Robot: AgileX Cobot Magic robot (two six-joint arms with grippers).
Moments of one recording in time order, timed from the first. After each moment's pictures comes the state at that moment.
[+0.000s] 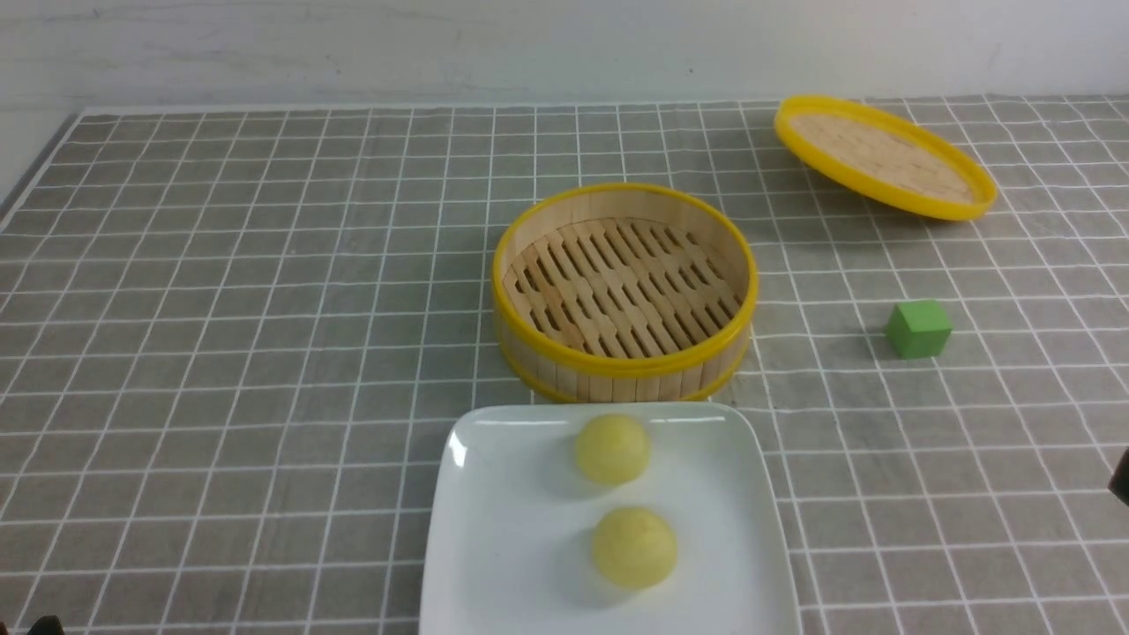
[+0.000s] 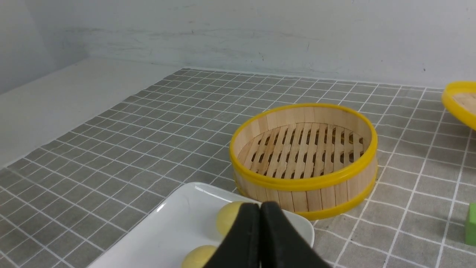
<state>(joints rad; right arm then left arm) 0.72 0.31 -0.34 -0.29 0.22 0.41 0.01 -0.01 0.03 0.15 0.37 -0.15</state>
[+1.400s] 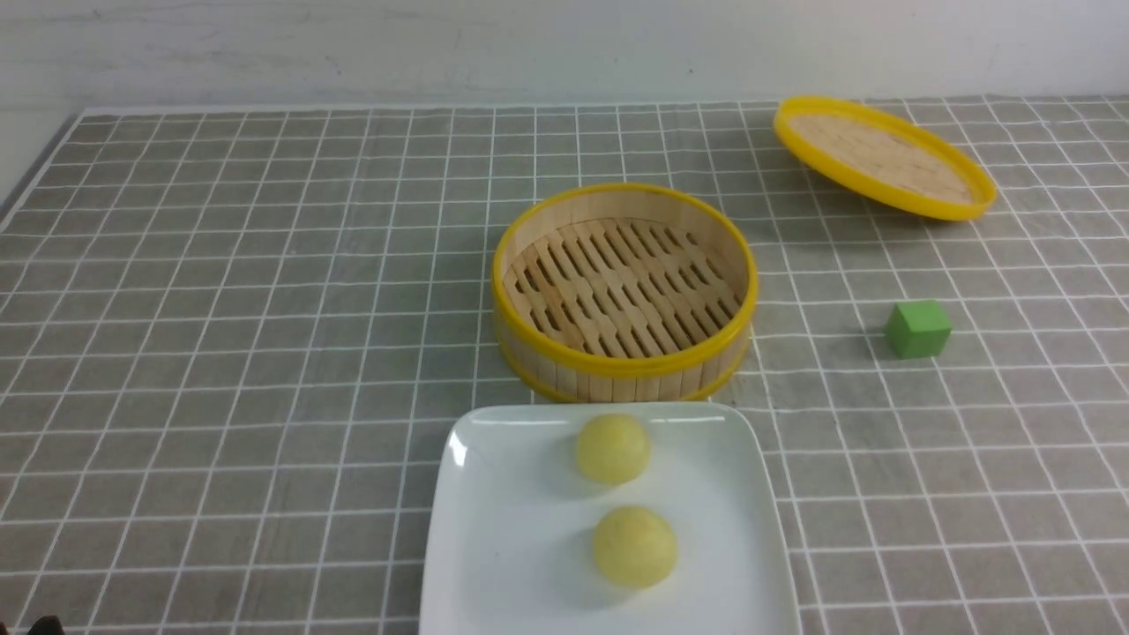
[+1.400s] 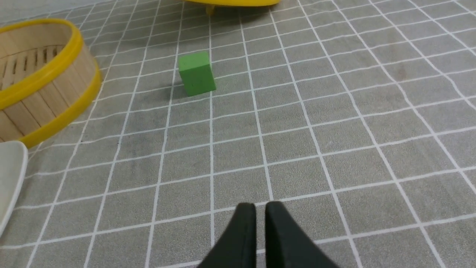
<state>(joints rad) 0.01 -0.01 0.01 -0.02 0.38 0.15 0.01 -0.01 0.03 0.15 0.37 -0.15</state>
